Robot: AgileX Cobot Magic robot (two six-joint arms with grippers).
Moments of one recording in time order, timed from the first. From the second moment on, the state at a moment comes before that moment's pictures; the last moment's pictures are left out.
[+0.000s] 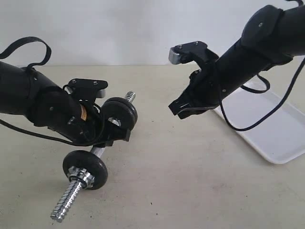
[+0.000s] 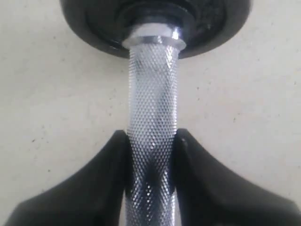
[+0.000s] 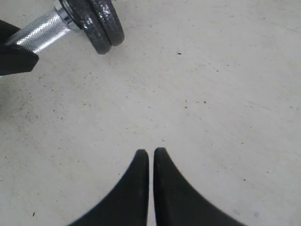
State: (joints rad) left arm -0.53 1.83 -0.94 0.18 0.27 -0.47; right arm 0.38 1.81 -1.20 0.62 0.67 -0.77
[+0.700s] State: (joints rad) left arm -0.53 1.88 -0.95 0.19 0.08 -0.74; right arm 0.37 1.77 -1.20 0.50 0.71 -0.63
